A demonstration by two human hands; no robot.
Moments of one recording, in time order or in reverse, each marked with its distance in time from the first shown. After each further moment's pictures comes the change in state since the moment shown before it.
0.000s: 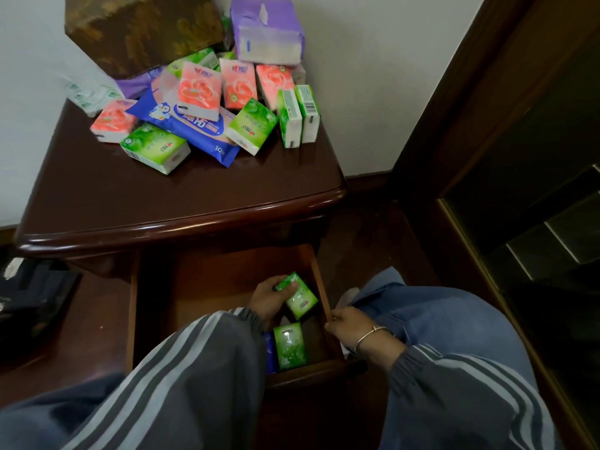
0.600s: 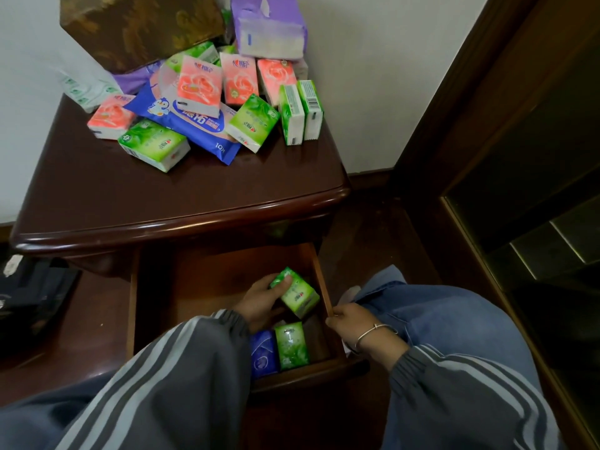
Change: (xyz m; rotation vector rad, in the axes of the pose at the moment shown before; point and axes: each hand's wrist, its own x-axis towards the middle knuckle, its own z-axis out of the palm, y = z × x) left_hand -0.009 0.004 -0.016 -0.342 -0.168 -0.157; right_hand 0.003 -0.003 -0.002 0.011 0.042 -0.009
